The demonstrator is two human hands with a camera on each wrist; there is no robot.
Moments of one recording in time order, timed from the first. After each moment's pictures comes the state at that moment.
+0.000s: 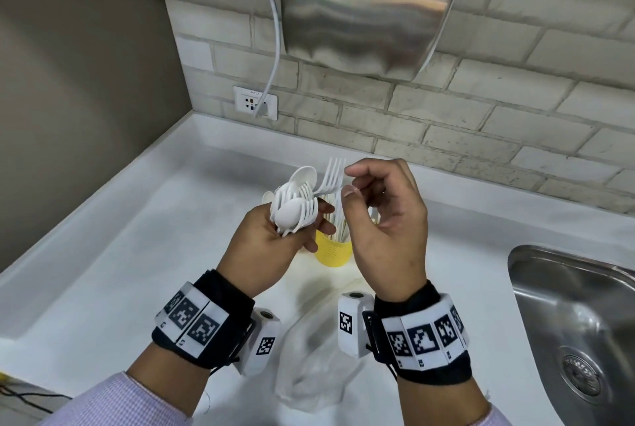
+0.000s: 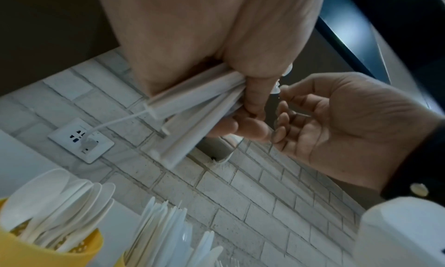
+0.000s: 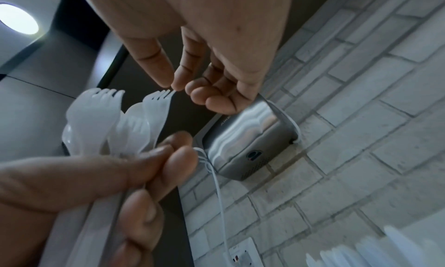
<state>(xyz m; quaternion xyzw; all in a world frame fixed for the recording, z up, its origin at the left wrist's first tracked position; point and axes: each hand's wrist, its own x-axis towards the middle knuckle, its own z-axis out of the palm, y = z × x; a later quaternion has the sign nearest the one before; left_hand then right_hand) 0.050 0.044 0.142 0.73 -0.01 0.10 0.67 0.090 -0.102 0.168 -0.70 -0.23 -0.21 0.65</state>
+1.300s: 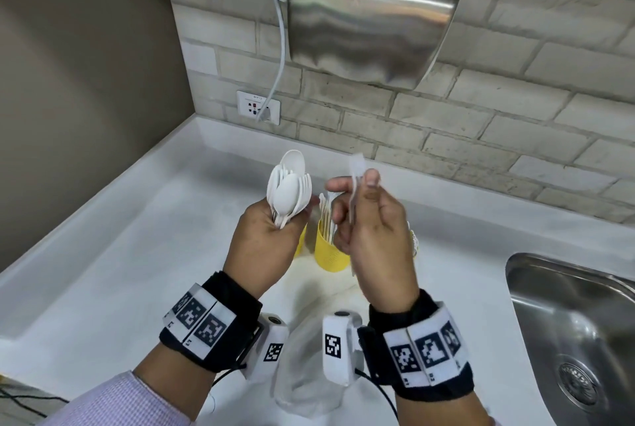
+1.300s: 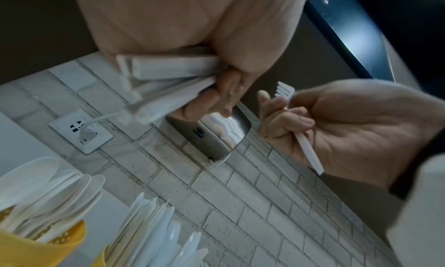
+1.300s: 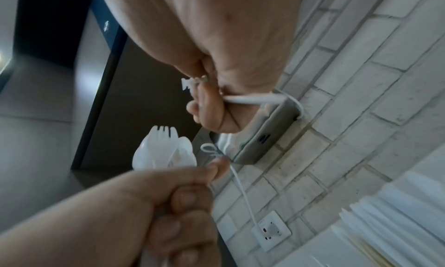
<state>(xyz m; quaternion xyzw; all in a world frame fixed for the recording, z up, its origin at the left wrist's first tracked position) 0.059 0.044 0.135 0.74 0.10 0.18 0.64 0.086 -0.088 0.166 -0.67 -0.14 -0.01 0.73</state>
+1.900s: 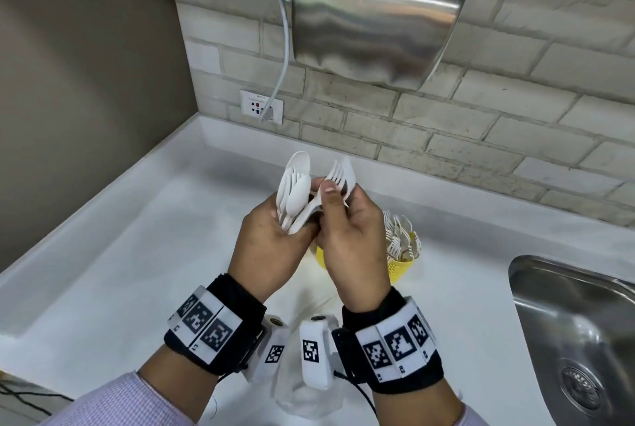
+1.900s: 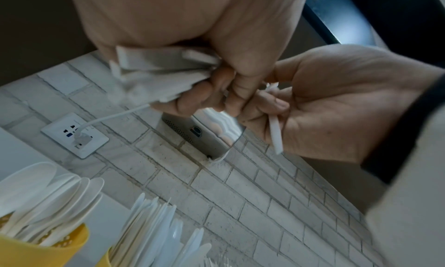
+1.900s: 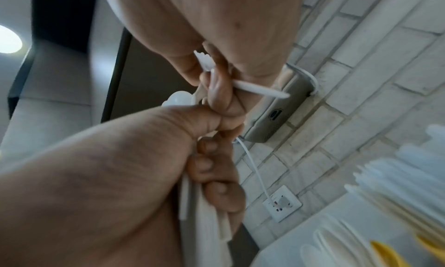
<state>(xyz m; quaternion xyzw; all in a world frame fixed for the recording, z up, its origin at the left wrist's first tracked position) 0.054 0.041 0.140 0.74 0.05 0.20 0.64 0.090 -0.060 0.147 -0.70 -0.14 -0.04 0.70</state>
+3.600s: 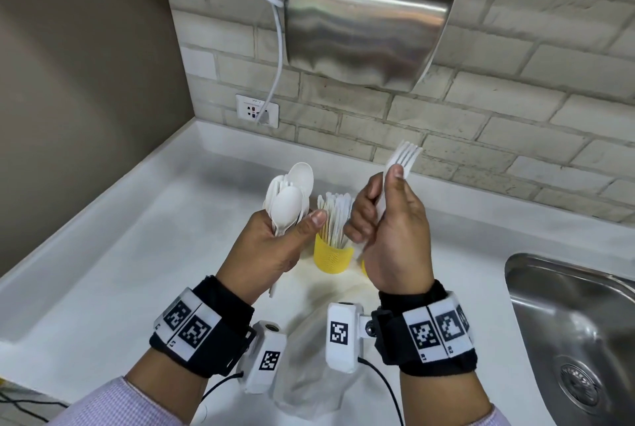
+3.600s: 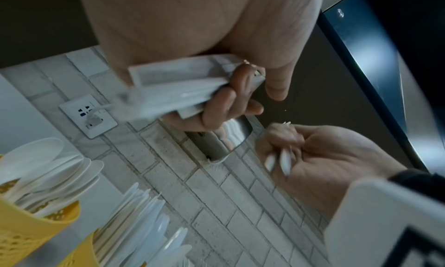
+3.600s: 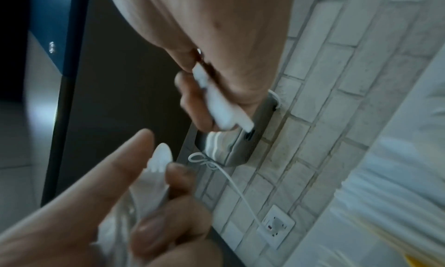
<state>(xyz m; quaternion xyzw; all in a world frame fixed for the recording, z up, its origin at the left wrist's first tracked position) 0.050 0.046 0.136 0.67 0.02 0.08 0.74 0.100 -0.103 0.176 -0.49 -0.07 0.05 0.87</state>
